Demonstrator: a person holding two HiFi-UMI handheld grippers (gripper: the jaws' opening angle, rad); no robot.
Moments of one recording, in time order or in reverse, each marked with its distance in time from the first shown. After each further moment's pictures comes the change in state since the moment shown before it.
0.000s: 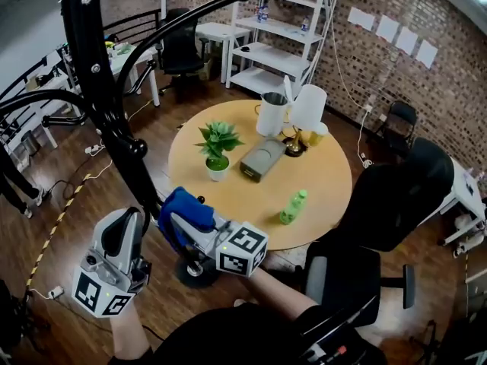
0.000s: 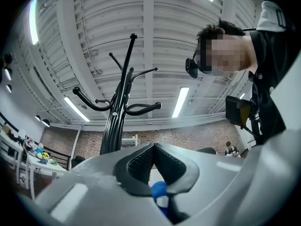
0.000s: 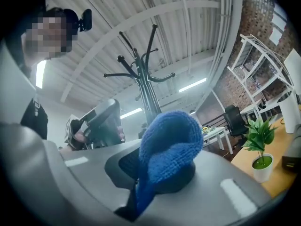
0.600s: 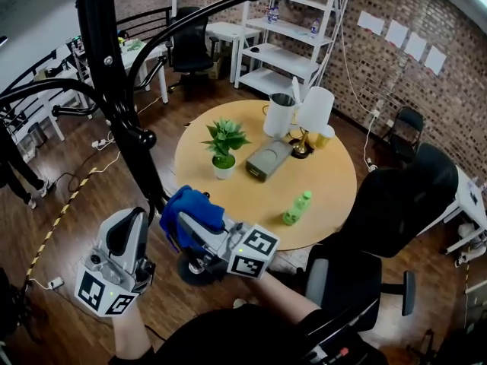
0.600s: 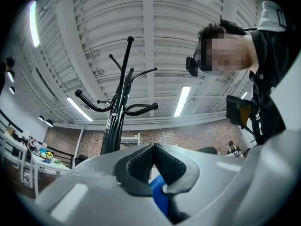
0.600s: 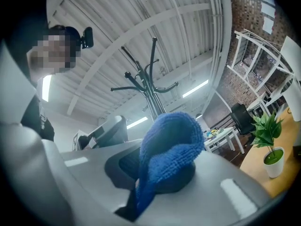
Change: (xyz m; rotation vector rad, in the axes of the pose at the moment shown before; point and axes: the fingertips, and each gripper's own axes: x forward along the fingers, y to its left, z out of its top) left arm -0.009 -0.013 -0.001 -0.003 0.012 0.030; right arm -0.019 0.023 0.021 0.070 -0.107 0.084
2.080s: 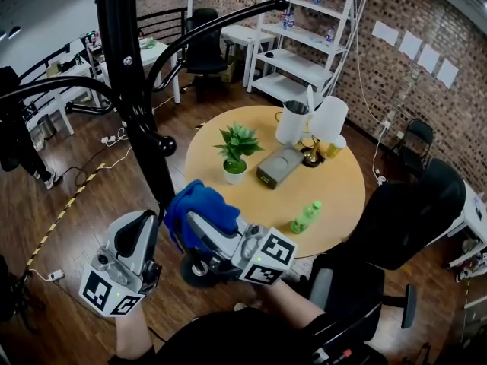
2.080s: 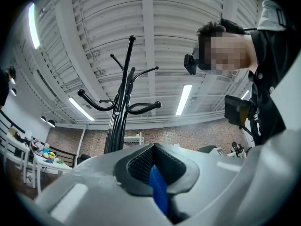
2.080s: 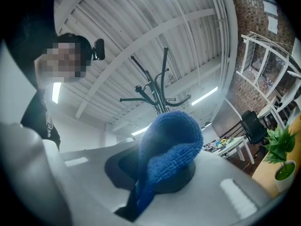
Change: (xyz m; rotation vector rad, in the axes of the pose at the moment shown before) left arm 0.000 0.008 -0.002 0.005 0.014 0.020; right arm 0.011 0.026 0.044 -0.049 -0.089 0.099
